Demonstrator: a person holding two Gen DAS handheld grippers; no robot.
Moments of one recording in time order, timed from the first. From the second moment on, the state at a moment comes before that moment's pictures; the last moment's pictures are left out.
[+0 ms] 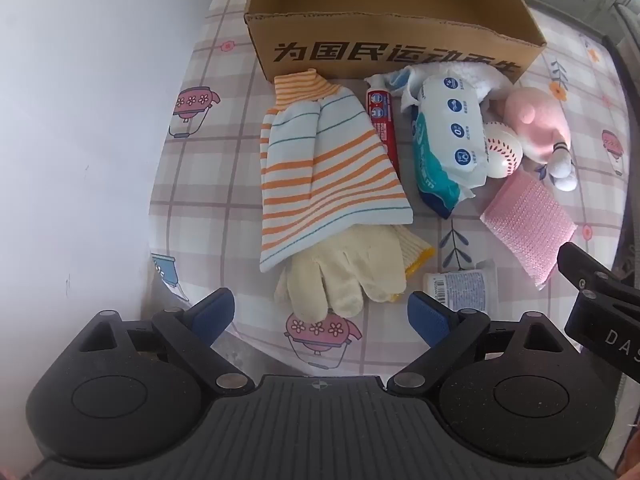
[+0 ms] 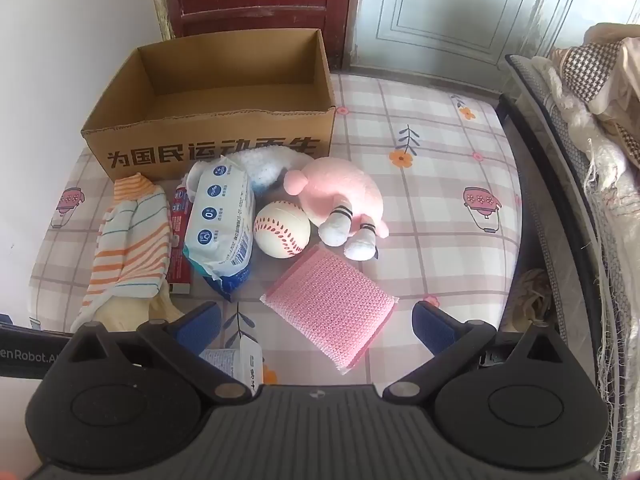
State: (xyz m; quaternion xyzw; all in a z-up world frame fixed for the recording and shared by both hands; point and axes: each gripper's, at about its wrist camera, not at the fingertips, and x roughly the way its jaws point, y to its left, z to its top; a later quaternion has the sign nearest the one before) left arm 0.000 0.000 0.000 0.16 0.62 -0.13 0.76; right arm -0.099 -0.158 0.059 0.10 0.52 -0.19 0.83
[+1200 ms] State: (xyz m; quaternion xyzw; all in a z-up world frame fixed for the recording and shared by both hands) left arm 0.002 0.002 0.001 0.15 0.63 -0.11 0.76; right arm -0.096 -0.163 0.058 0.12 0.52 -0.19 0.83
